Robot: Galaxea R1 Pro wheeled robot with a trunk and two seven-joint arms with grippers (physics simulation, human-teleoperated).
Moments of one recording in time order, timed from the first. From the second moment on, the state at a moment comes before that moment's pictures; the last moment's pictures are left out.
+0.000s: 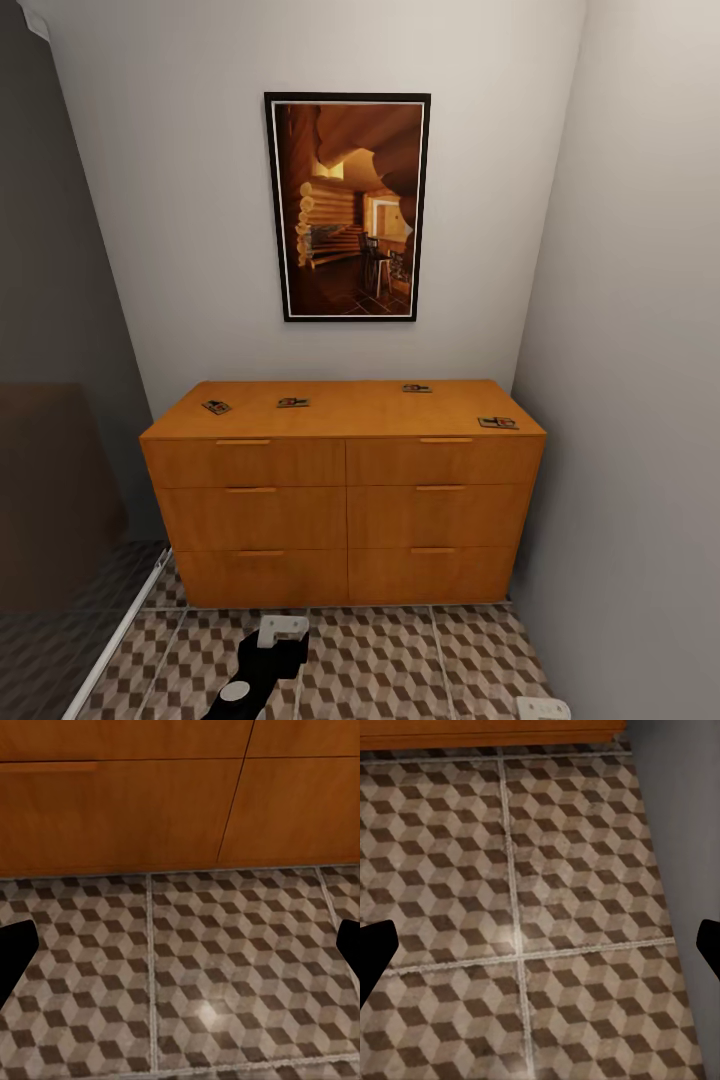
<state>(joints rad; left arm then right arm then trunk) -0.36 -0.11 -0.10 -0.49 0.02 -0.06 0.08 -0.42 -0.03 -0.04 -0.02 0.01 -0.27 -0.08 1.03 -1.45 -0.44</state>
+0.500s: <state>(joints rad) -0.36 -0.11 -0.10 -0.49 0.02 -0.06 0.08 -0.42 -0.03 -0.04 -0.02 0.01 -0.27 -0.08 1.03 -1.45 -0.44</state>
